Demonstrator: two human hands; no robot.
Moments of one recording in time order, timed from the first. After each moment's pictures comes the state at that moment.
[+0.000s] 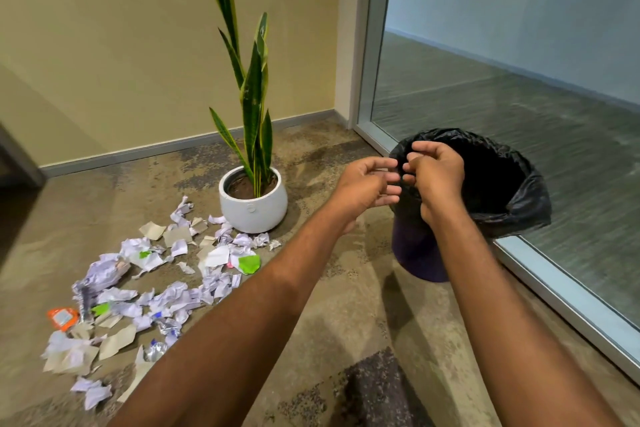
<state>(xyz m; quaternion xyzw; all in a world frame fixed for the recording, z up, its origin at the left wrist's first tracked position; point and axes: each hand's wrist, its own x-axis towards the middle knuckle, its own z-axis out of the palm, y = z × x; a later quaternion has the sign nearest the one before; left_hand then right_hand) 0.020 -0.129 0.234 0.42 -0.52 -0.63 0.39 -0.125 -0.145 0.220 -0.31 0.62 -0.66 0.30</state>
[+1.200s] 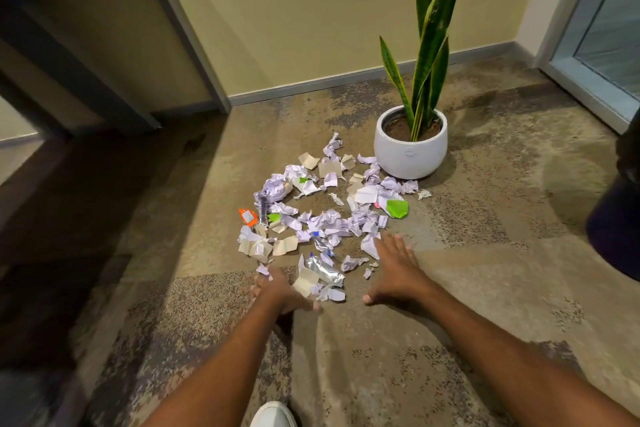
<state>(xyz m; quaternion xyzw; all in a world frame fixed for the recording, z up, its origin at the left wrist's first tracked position) 0.429 0.038 0.008 0.88 -0.31 -0.36 -0.04 0.175 -0.062 -0.029 -0.78 0.52 0.04 0.33</state>
